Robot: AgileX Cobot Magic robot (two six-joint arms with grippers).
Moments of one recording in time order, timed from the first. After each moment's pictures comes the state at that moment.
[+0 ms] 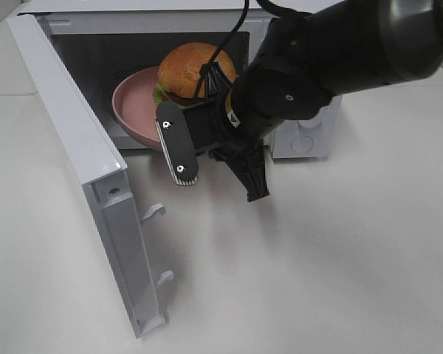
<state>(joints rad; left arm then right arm) -0.19 0.00 -0.50 -0.10 1.05 0.18 0.78 1.88 -1.18 -0.59 0.32 -0.80</state>
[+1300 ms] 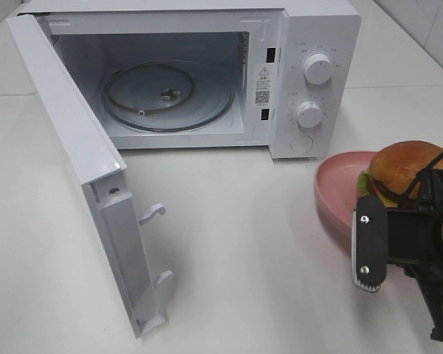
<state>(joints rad) -0.19 0.00 -0.50 -0.10 1.05 0.18 0.59 1.41 -0.39 -0.97 0.33 -0.04</state>
